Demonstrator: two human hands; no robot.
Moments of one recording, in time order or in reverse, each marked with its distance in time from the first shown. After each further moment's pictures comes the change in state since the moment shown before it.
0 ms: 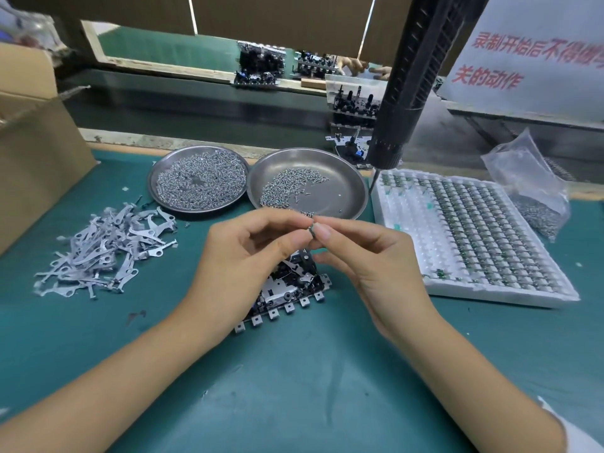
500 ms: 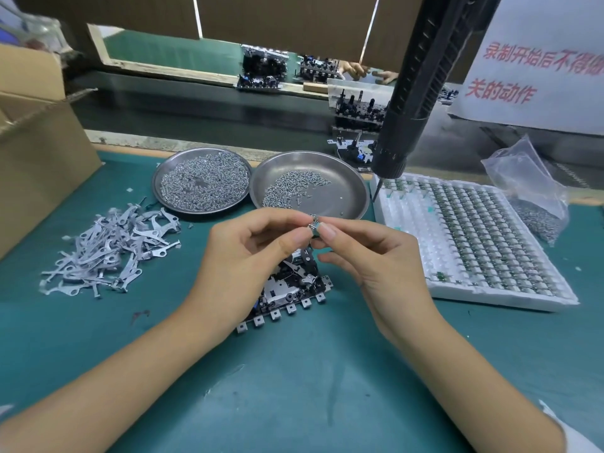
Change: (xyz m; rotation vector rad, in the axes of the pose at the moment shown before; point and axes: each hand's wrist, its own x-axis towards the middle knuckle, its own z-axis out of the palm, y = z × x) left_hand 0.000 0.003 0.001 -0.043 0.010 0.008; right_hand 0.000 -0.001 -0.001 -0.048 0.014 -0.036
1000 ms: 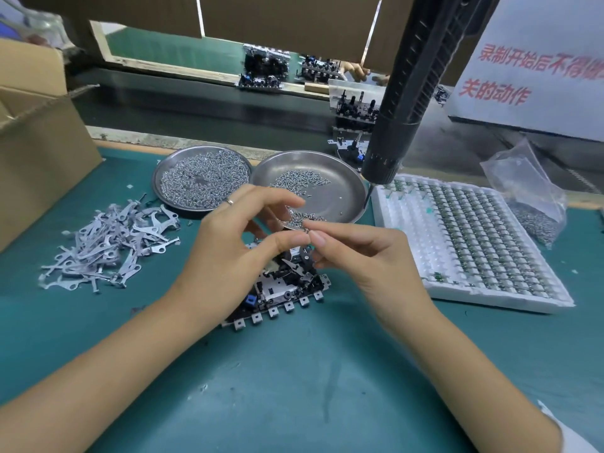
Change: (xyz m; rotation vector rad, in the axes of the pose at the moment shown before) left_hand 0.005 0.001 -0.016 0.427 -0.009 0.172; right_hand 0.002 -0.001 -0.003 -0.151 -0.153 -0.071
